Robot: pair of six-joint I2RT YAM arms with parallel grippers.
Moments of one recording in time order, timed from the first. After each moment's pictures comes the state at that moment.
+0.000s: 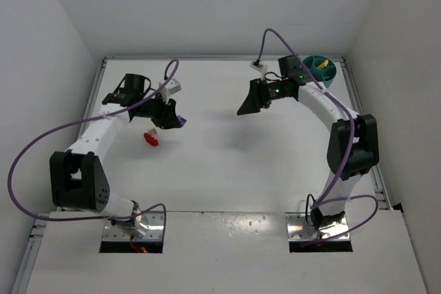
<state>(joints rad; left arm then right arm) -0.07 1.45 1.12 -0.66 0.68 0.45 0.20 1.80 1.40 -0.56 -1.03 -0.08</state>
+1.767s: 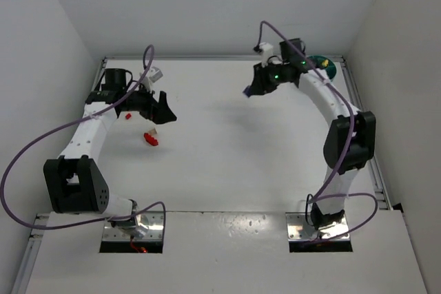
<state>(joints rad) 0.05 1.43 1.19 -0.68 0.86 0.35 0.26 1.87 1.60 -0.60 -0.69 -0.16</state>
